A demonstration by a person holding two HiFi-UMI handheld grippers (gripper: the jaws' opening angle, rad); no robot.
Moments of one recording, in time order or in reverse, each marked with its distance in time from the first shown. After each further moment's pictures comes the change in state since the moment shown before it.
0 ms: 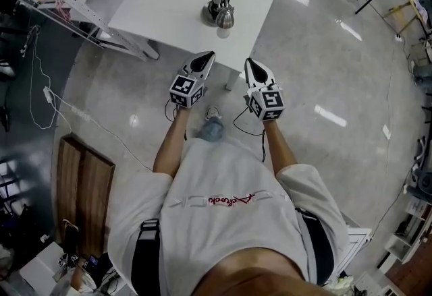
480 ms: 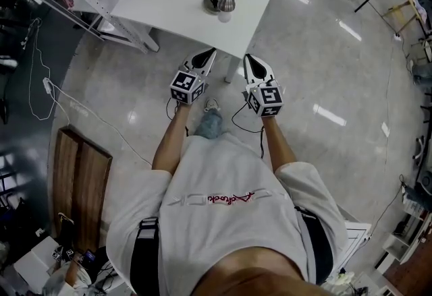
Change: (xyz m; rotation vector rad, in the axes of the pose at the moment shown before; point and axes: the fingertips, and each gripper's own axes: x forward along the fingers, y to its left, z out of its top) left arm -0.034 -0.037 -0.004 0.006 -0.006 0.000; right arm -0.038 0.028 -0.002 -0.020 -0.008 0.009
